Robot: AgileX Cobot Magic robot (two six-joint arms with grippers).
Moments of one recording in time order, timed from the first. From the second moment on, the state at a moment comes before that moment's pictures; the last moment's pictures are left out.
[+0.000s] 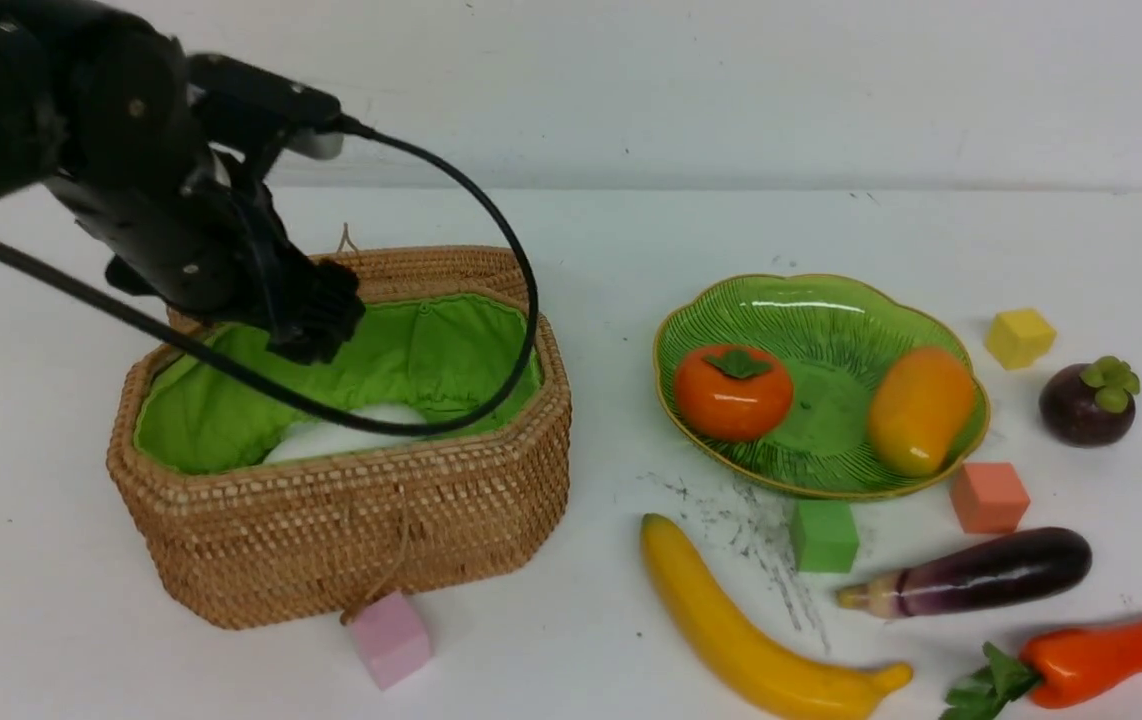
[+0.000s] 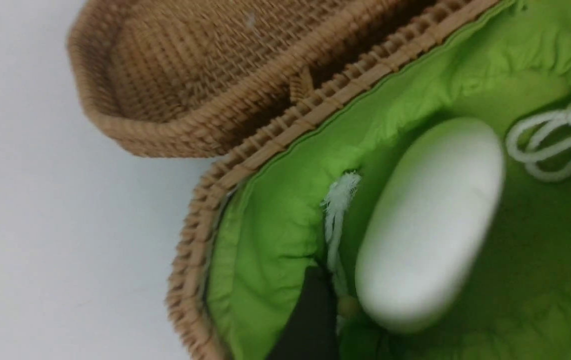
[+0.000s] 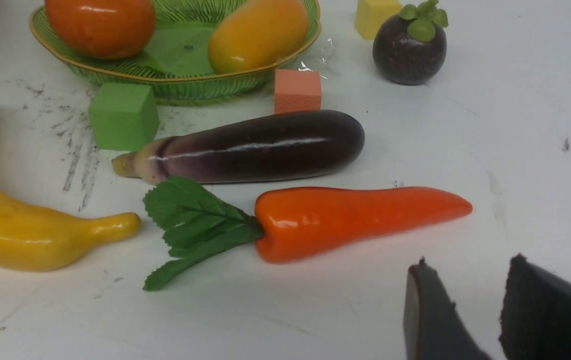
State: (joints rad) right arm -0.01 -0.01 0.01 0.03 0.40 -0.10; left arm -0.31 1.60 -1.40 0.19 0.86 0.00
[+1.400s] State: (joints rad) right arm -0.01 -0.01 0.01 0.03 0.40 -0.10; left arm -0.31 0.43 -0.50 -0.15 0.82 -0.29
